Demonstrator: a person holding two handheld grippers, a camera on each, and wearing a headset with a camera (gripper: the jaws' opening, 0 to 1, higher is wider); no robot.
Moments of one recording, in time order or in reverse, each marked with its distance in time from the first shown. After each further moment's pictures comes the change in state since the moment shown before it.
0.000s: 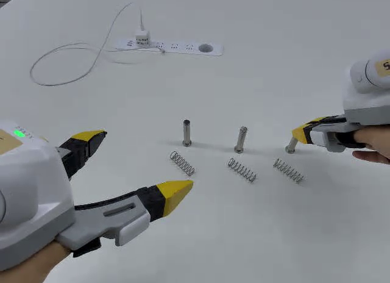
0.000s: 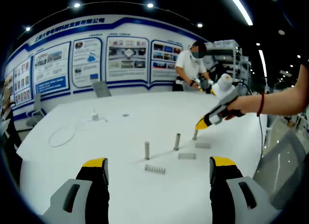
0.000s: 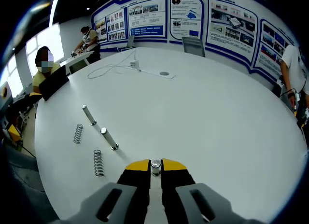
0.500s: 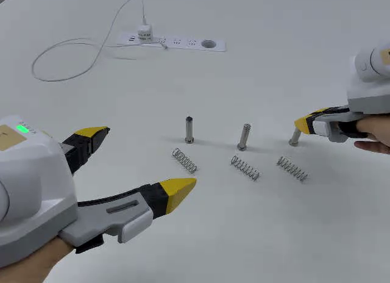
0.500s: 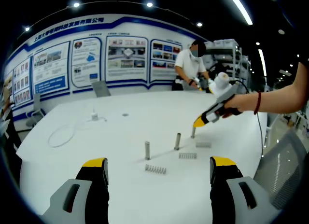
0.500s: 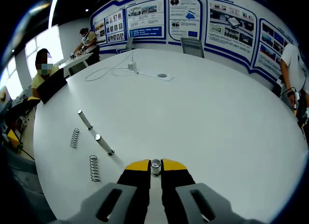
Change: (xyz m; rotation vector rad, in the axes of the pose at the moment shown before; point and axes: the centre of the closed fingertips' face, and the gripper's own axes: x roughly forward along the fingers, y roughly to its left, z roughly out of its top) left arm 0.003 0.002 0.000 0.005 0.004 -0.002; right arm 0.004 -0.003 0.004 0.012 -0.013 -0.001
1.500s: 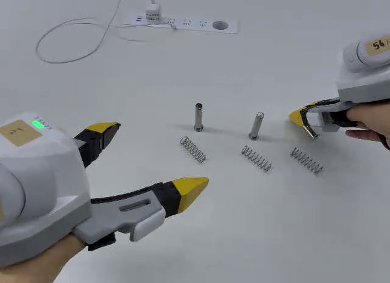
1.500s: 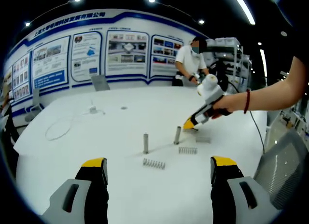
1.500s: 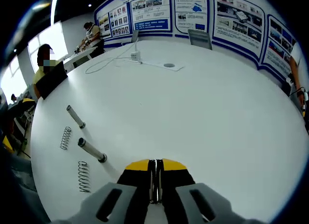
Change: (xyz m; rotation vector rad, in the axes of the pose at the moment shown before) left arm 0.008 -0.001 -0.017 -0.022 0.038 -0.009; right arm 0.043 0.002 -0.001 -0.016 0.047 0.060
